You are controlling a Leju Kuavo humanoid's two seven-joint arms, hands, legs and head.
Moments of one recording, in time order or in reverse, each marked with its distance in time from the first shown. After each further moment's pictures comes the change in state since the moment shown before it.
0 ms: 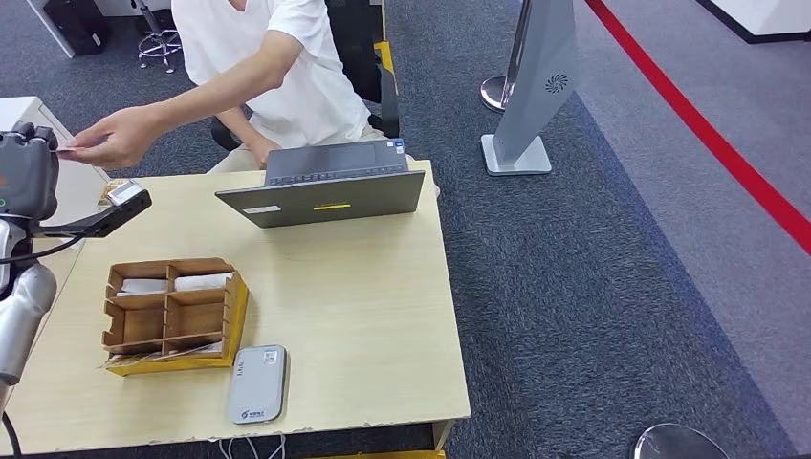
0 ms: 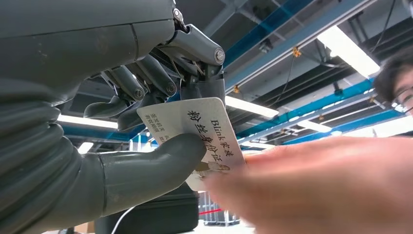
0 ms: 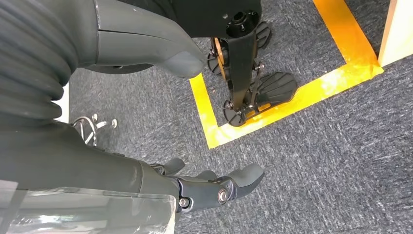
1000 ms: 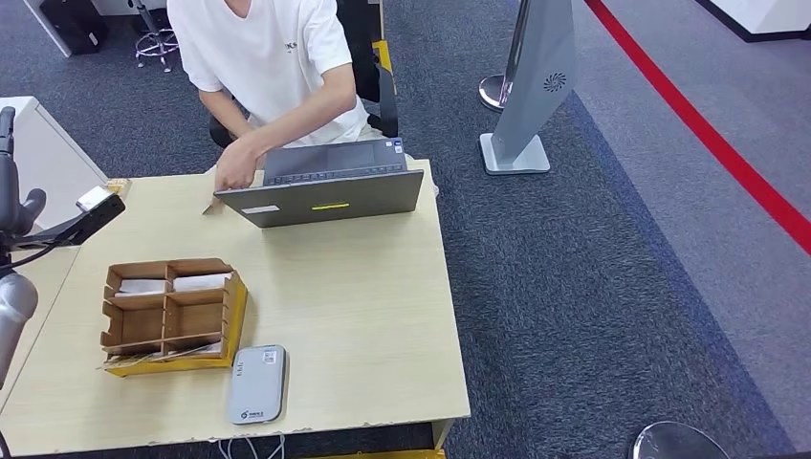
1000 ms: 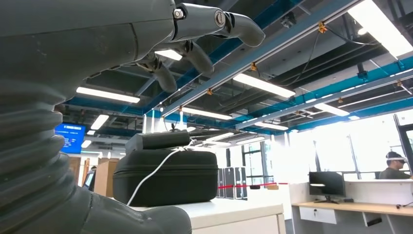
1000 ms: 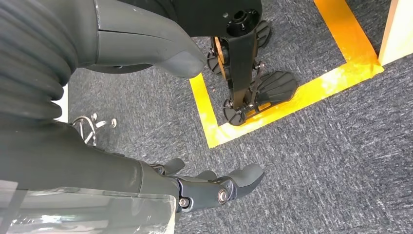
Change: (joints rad) left arm 0.009 0.032 0.051 0.119 0.129 0.088 -0.064; right arm 0.001 0.003 0.004 0.004 0.000 -0.007 -0.009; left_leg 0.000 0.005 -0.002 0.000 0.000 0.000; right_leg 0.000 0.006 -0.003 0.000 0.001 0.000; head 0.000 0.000
